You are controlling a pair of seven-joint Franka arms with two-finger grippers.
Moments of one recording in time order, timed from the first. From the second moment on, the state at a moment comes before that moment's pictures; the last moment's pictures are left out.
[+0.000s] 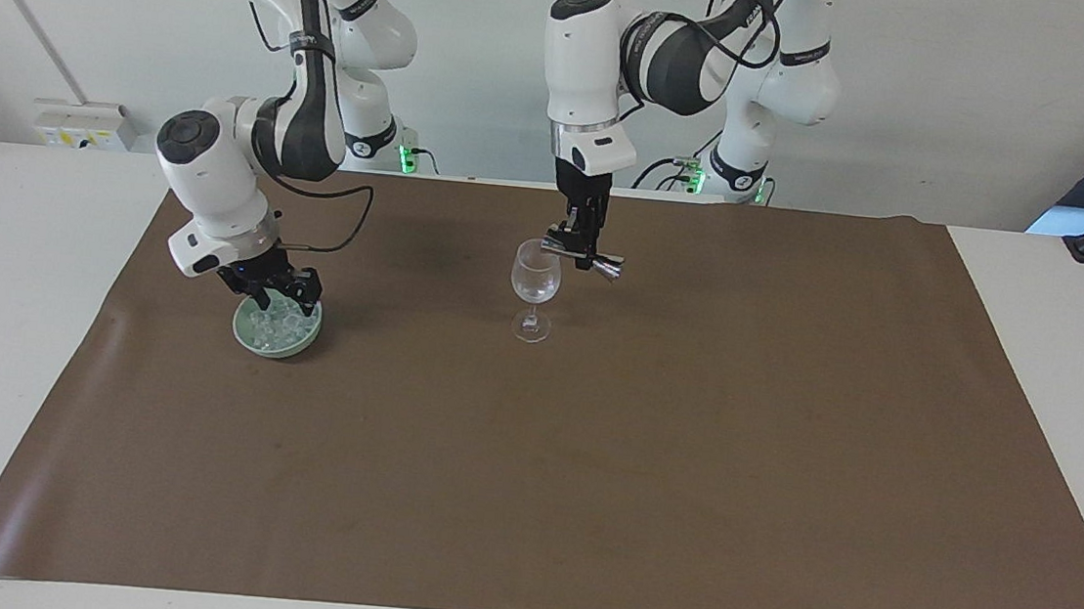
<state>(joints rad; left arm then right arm) -0.81 0.05 -0.04 -1.88 0.33 2.03 -2.09 0.00 0.02 -0.03 -2.26 0.06 2.28 0.06</state>
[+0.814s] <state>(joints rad) -0.64 0.05 -0.02 -1.83 -0.05 2.03 -2.00 -0.01 0.04 -0.04 -2.28 0.06 2.28 0.06</state>
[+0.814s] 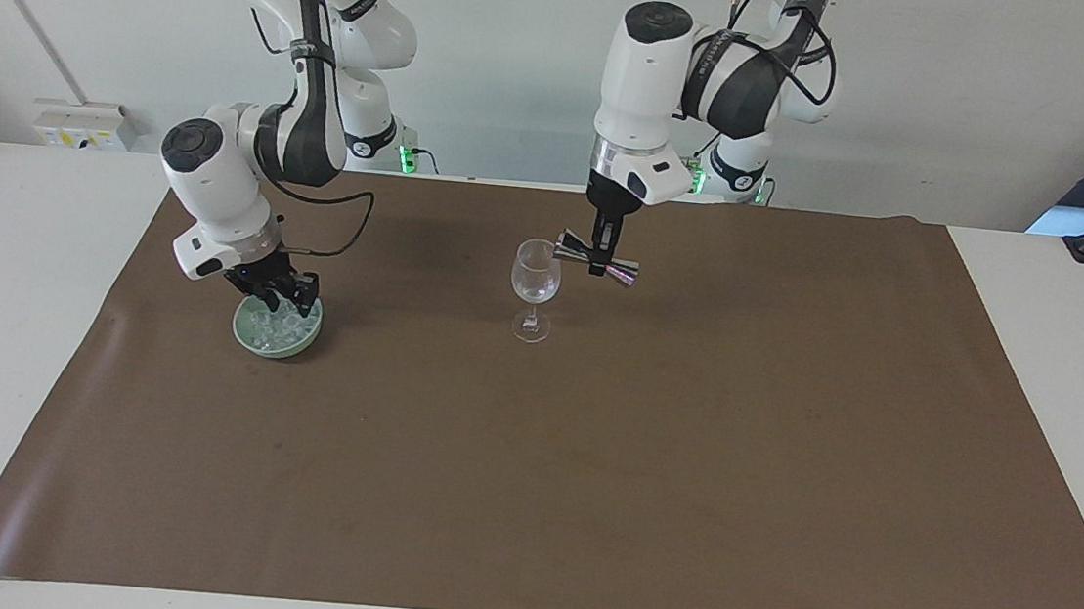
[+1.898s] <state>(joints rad) 0.08 0.16 -0.01 -1.98 -1.14 1.78 -1.02 -0.02 0.08 -0.04 -2.28 0.07 2.30 0.06</state>
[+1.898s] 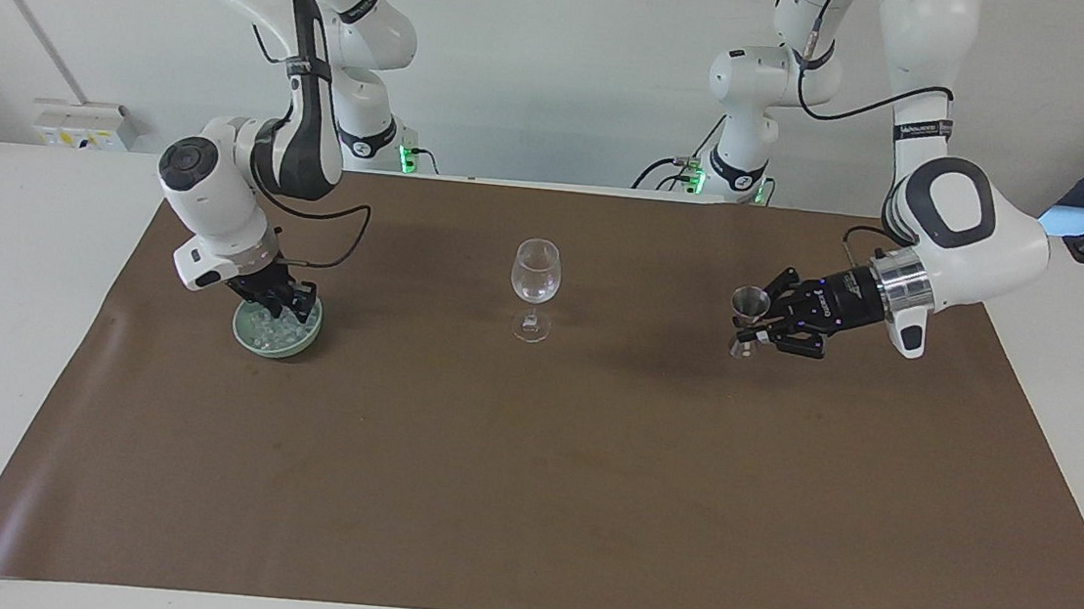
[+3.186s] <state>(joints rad) 0.43 0.51 -0.01 -1.85 -1.16 1.59 -0.74 -0.02 0.08 -0.04 -2.23 0.07 2.25 0.06</state>
